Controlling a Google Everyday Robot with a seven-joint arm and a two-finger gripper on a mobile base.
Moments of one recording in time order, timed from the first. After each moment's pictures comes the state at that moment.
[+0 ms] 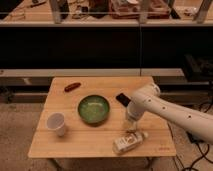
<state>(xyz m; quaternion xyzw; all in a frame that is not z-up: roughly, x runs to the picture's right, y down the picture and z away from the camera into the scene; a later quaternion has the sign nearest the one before) 0.121 0.172 0.791 0.04 -0.31 -0.93 0.21</state>
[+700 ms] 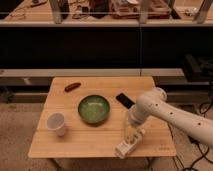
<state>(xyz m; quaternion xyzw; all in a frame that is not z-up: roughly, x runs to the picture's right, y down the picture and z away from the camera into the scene) 0.125 0.193 0.763 0.12 -0.31 -0.94 0.09</state>
